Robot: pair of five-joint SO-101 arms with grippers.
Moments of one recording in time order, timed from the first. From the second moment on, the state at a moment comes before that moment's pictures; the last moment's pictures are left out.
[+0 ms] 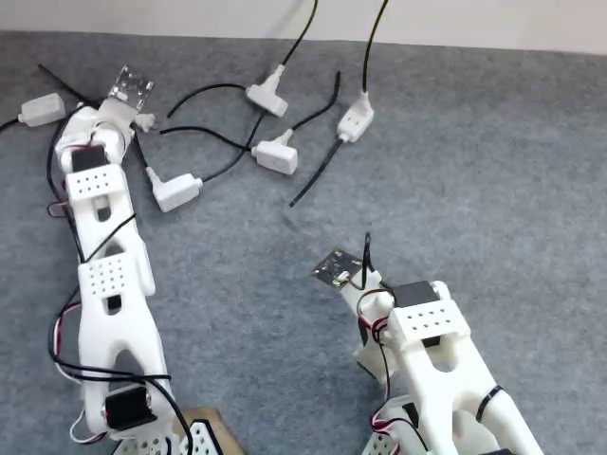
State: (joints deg) left arm -21.8 95.3 -95.3 54.1 -43.5; right arm -19.2 -36.0 66.7 68.4 33.2
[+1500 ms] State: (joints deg) left arm -36.4 88.5 -80.6 26.4 -46.2; right arm -23.8 -36.0 67.6 68.5 33.2
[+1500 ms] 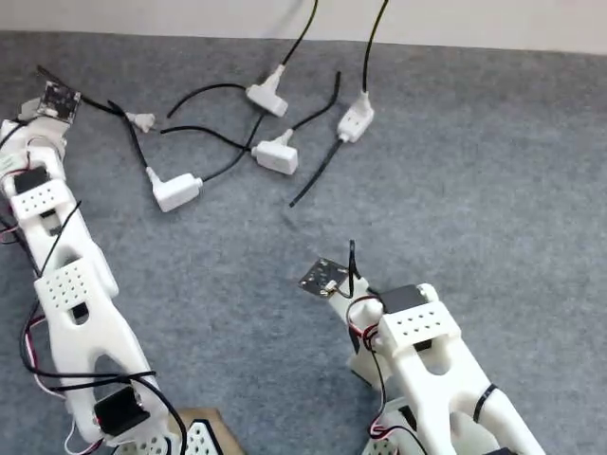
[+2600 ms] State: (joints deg) left arm -33.7 73.6 -92.4 84.4 -29.1; right arm -15.3 -36.0 56.1 77.8 33.2
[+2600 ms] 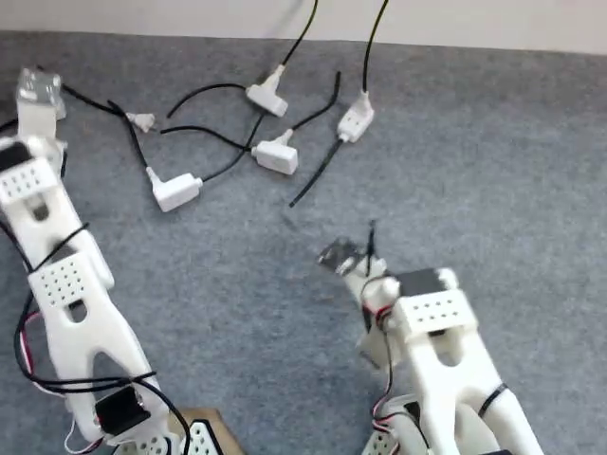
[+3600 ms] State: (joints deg) left arm 7.9 -25.3 18.6 84.0 -11.6; right arm -11.5 -48.2 36.3 99.7 24.9
